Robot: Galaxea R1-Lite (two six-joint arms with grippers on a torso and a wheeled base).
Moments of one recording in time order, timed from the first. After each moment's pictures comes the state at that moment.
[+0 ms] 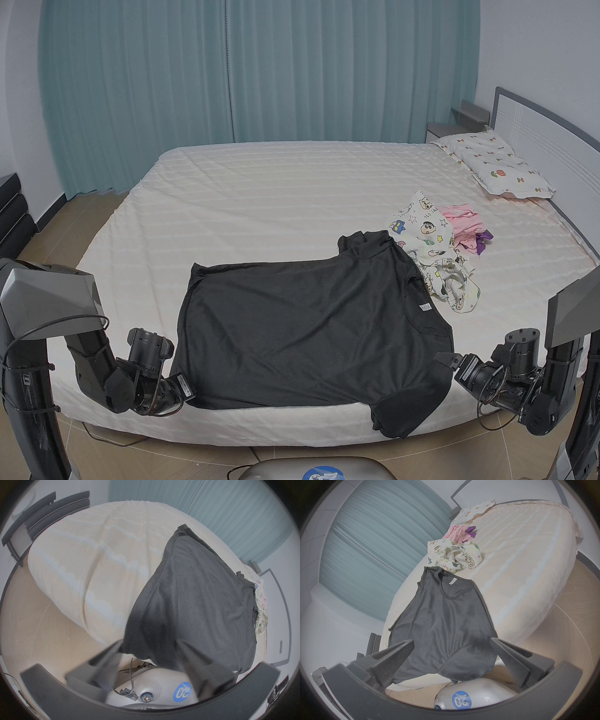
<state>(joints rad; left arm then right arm) -0.21 2.23 -0.47 -0.73 0.07 -0.73 0.26 2.19 -0.07 -1.55 0.00 0.86</state>
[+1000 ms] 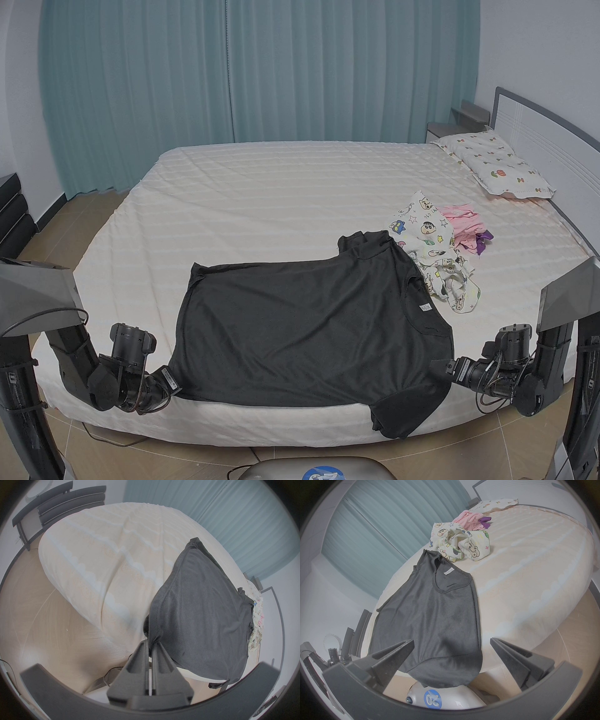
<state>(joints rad) -0.14 2.15 -0.43 -0.73 0.01 -0.81 0.10 2.34 -0.28 -1.39 0.19 0.55</state>
